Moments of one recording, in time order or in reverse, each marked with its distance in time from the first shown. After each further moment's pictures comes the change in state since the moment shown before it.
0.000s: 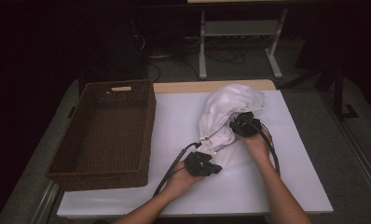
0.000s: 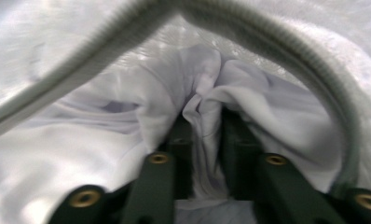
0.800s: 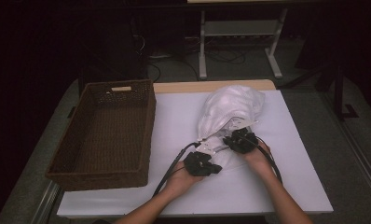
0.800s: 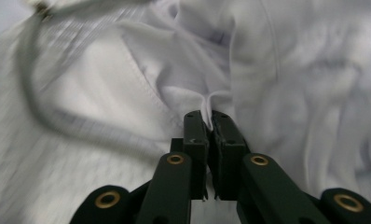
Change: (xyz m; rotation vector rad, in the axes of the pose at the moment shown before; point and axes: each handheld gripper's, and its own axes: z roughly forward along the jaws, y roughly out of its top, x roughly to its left) left arm 0.001 -0.001 0.000 -0.005 -0.007 -0.007; right arm 0.036 -0.025 -0.003 0.064 0.112 -0.135
